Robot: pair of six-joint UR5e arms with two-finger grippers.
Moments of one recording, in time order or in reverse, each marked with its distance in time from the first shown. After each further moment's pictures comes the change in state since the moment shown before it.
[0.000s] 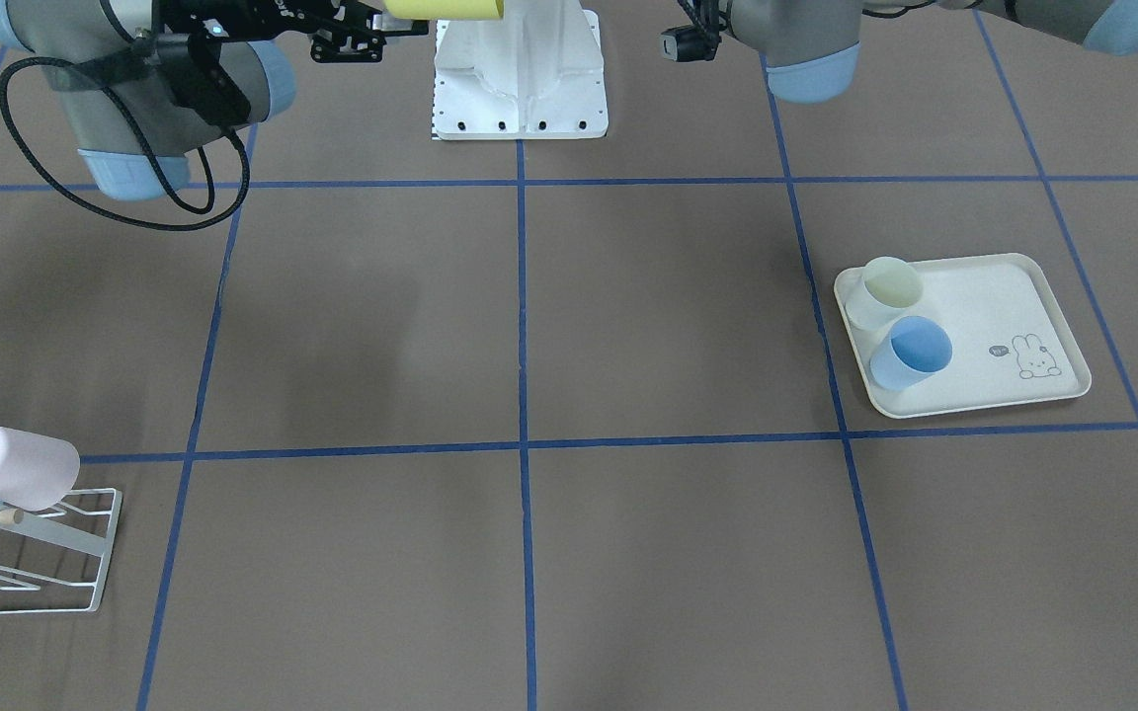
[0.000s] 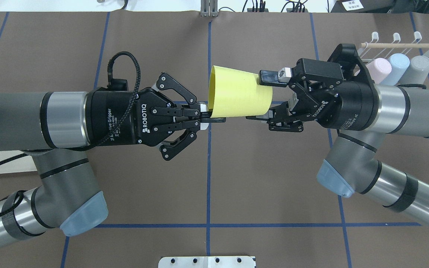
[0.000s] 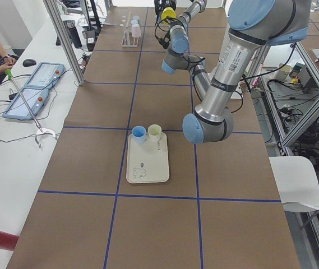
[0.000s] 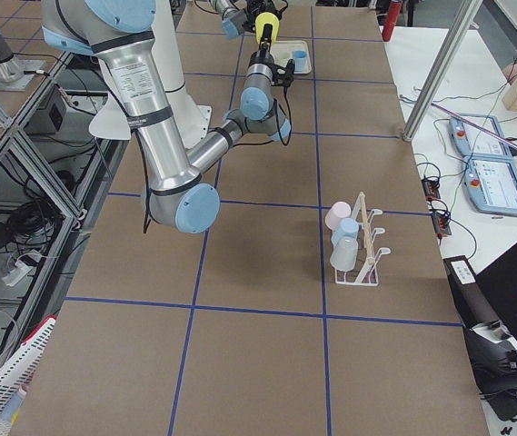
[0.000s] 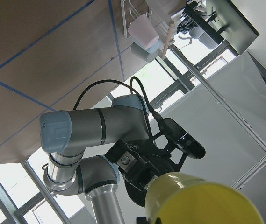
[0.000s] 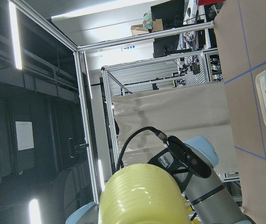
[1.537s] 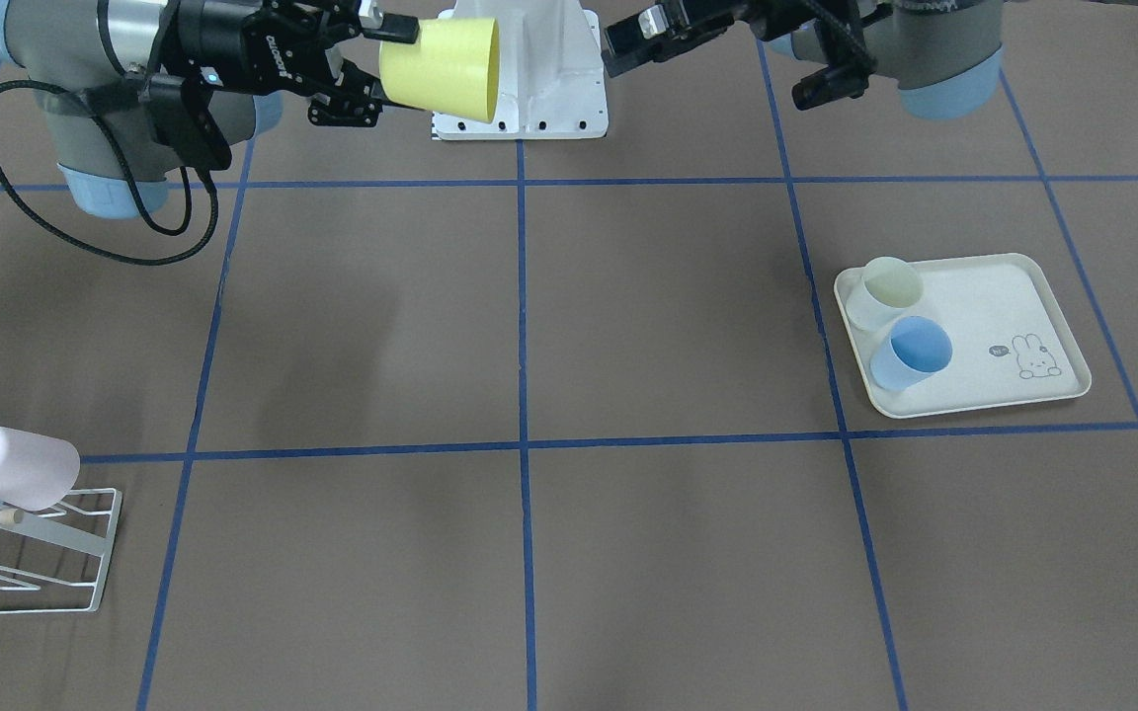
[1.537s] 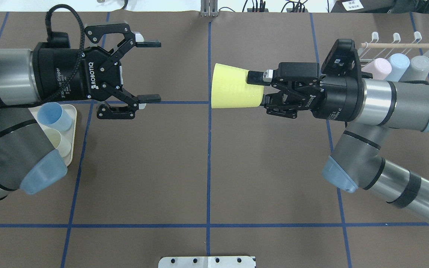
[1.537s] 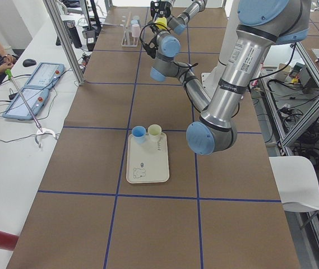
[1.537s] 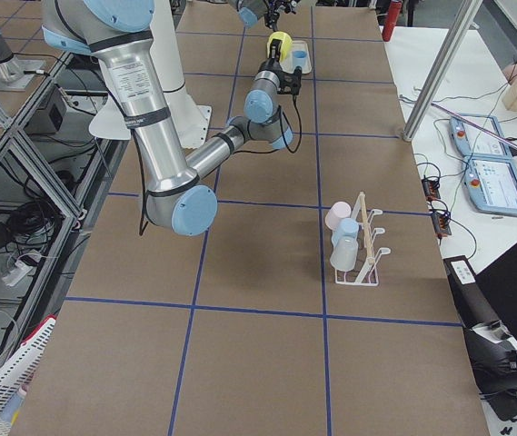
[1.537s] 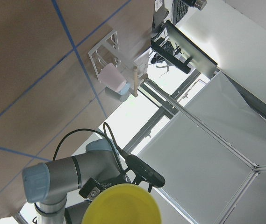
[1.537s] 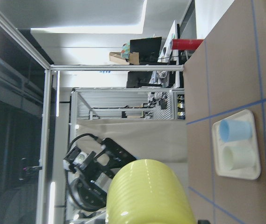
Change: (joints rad) left arm -0.219 0.125 -0.019 0.121 -0.109 0.255; right arm 0.029 -0.024 -0.042 -0.204 0.000 -0.273
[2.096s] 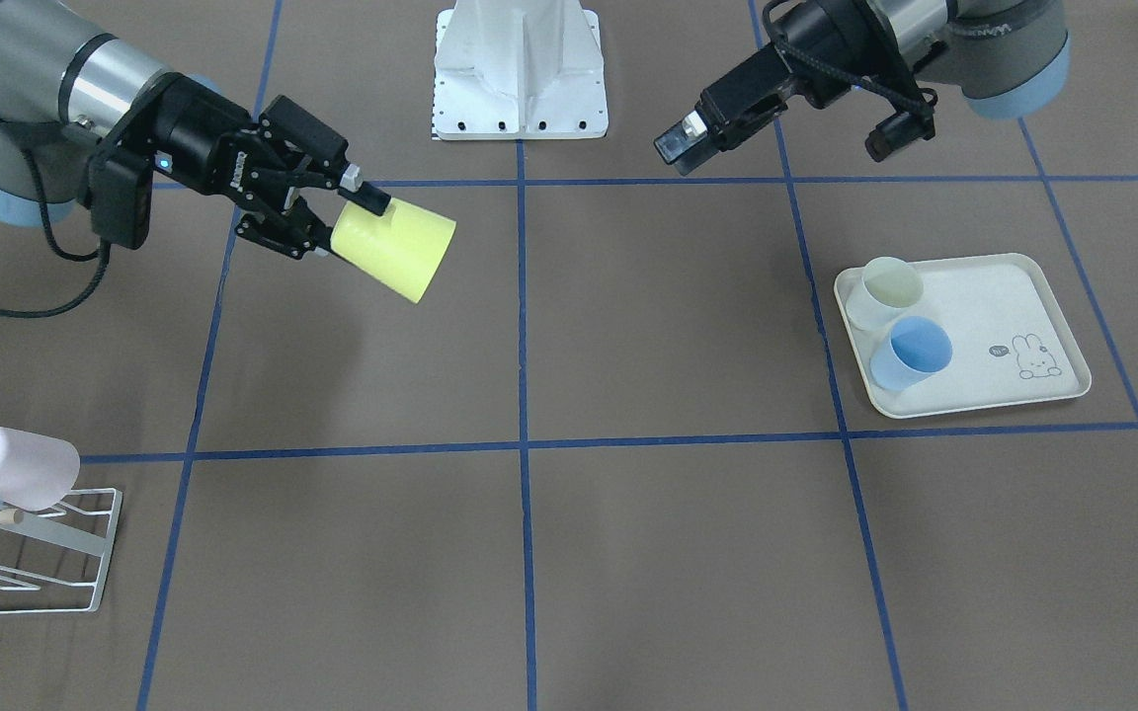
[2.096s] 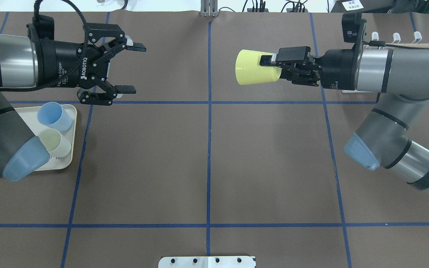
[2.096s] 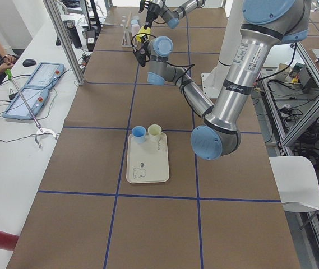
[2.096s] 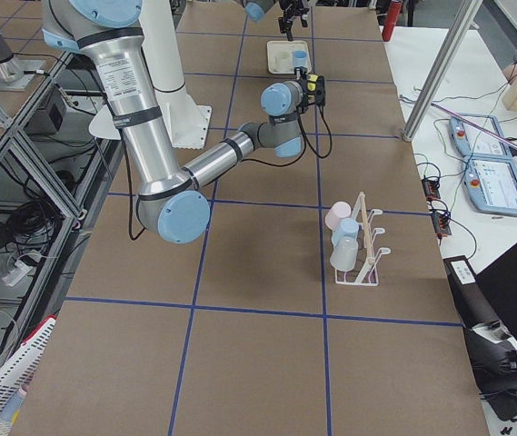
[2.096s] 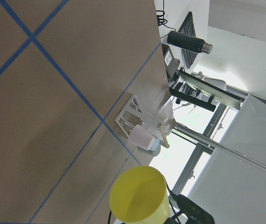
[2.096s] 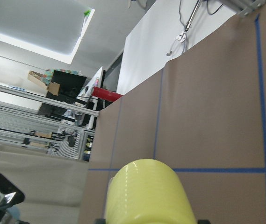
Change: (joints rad) left arm -0.070 0.051 0.000 0.268 -0.054 0.333; right arm 0.167 -0.040 0.006 -0.436 0.125 -0.385
